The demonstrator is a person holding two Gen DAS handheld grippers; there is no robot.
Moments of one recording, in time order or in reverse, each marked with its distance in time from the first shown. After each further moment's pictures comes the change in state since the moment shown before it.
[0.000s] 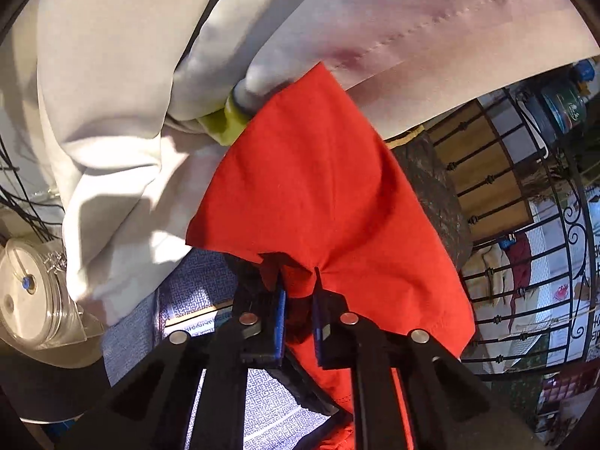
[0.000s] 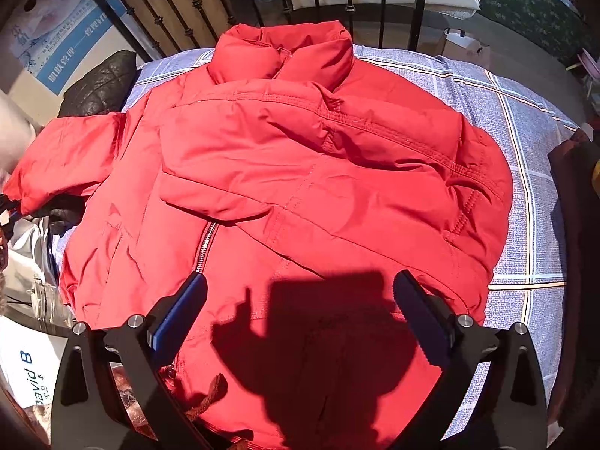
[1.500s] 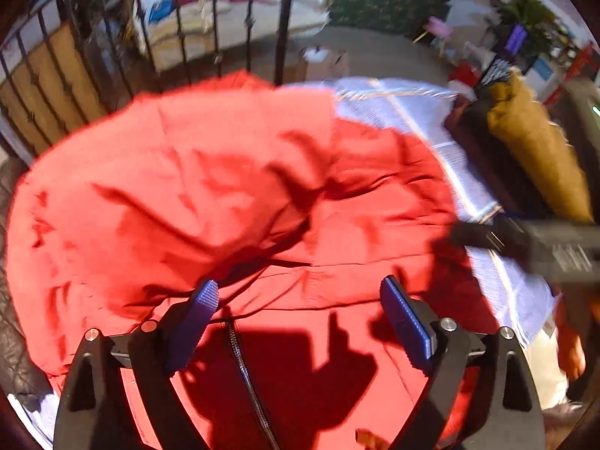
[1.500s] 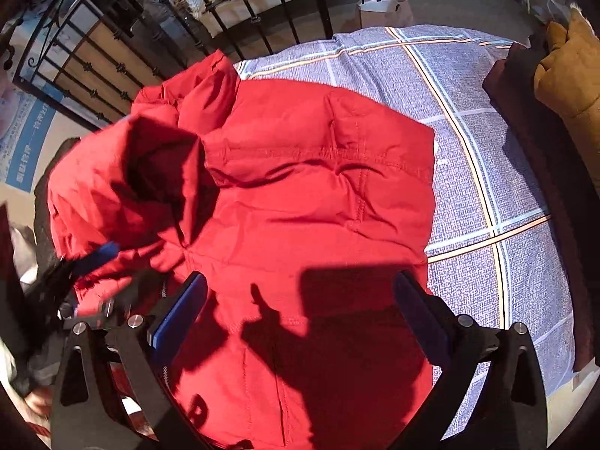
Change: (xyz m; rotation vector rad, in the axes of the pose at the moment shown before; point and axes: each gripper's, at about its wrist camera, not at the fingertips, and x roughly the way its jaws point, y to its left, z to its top) left arm -0.031 -0.293 -0.521 1.500 0.426 -0.401; right arm -0.021 -0.096 0.004 0.344 -0.038 -0.007
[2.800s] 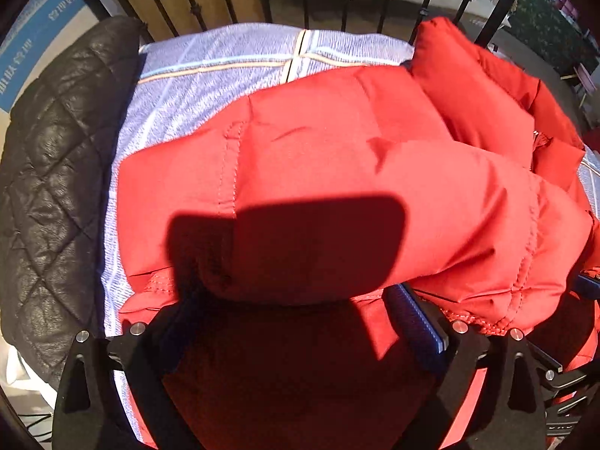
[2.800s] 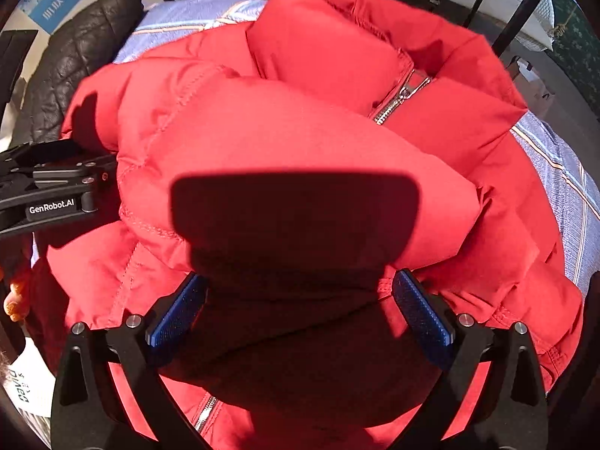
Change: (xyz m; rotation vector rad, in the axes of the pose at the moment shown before) left arm 0.073 0.249 0.001 -0.425 0.269 0.315; right arm 0.153 0.201 0.048 -0.552 0.217 -0.052
